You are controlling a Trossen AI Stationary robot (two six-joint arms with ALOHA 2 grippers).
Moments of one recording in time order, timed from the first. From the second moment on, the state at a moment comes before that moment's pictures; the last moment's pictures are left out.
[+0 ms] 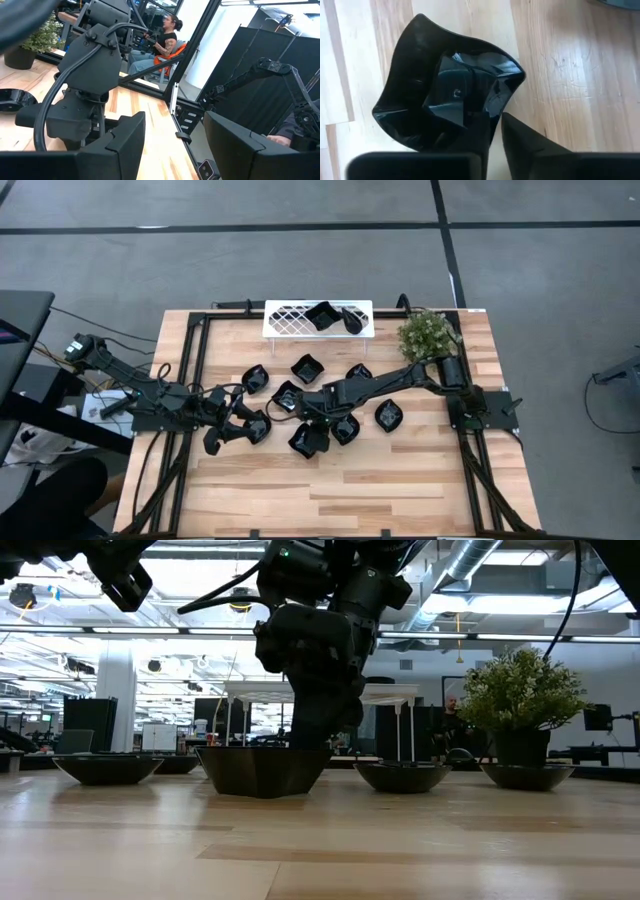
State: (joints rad) left arm -0.50 0.82 0.26 0.43 -0.25 -0.39; right arm 0.10 2.10 1.57 -0.60 -0.16 0.31
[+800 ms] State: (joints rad) left arm -0.50 0.82 0.26 0.43 -0.25 -0.37; right arm 0.04 1.91 1.57 -0.67 -0.16 0.31
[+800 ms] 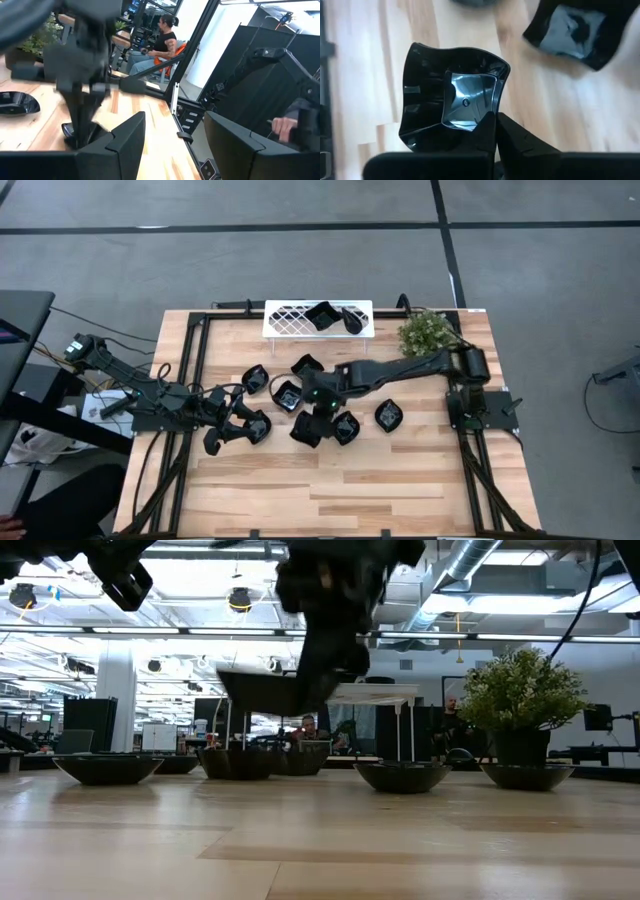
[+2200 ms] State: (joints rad) left arm -0.50 0.82 0.26 0.44 -0.25 -0.37; right arm -0.45 1.54 1.57 -0.57 -0.21 0.49
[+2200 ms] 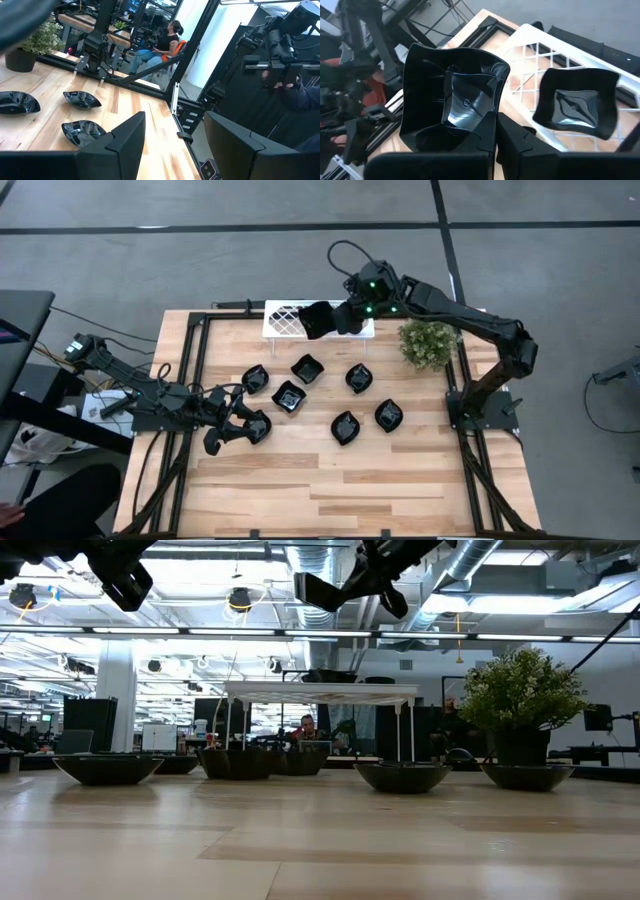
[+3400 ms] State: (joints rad) left arm -0.50 0.82 0.26 0.46 -0.24 -0.39; right arm 0.05 1.93 1.57 -0.63 -0.29 0.58
